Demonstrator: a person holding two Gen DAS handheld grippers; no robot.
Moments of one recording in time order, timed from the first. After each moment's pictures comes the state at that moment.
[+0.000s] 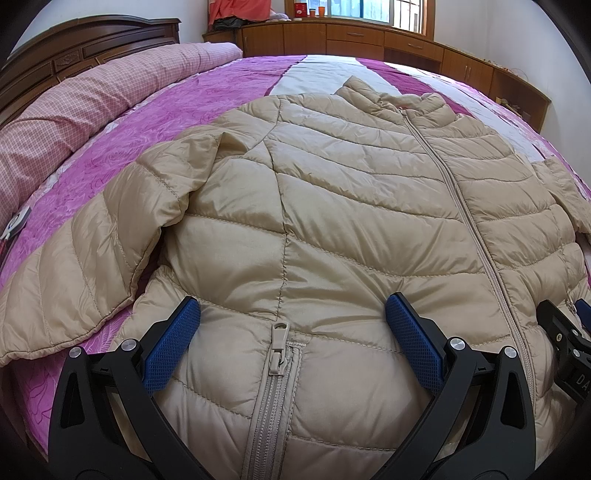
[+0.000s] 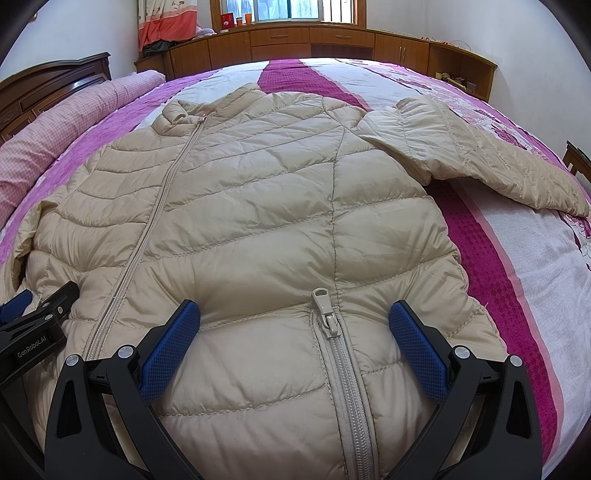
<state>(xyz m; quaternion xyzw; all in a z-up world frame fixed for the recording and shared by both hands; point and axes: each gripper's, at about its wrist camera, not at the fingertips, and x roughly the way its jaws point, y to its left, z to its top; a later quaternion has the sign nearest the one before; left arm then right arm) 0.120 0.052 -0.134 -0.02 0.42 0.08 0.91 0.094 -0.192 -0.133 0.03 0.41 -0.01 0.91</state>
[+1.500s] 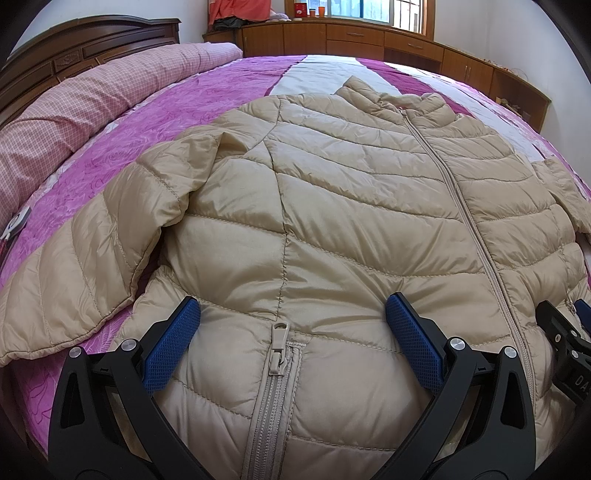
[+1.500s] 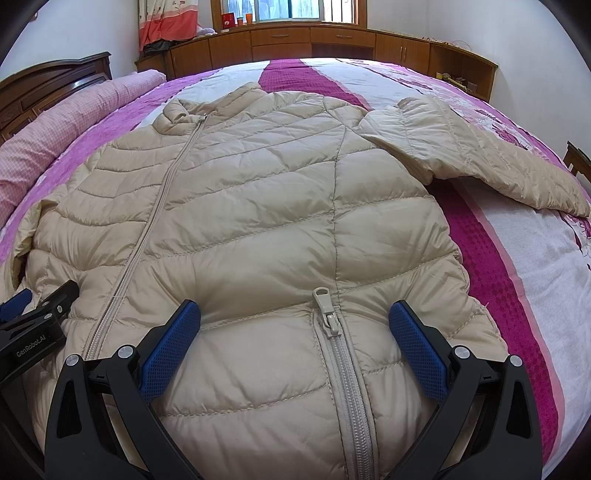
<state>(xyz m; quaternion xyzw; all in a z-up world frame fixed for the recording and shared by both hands) 0.120 0.052 -0.134 -0.02 0.42 0.08 0.91 0.096 -0.191 -0.134 0.03 0.41 -0.01 0.91</state>
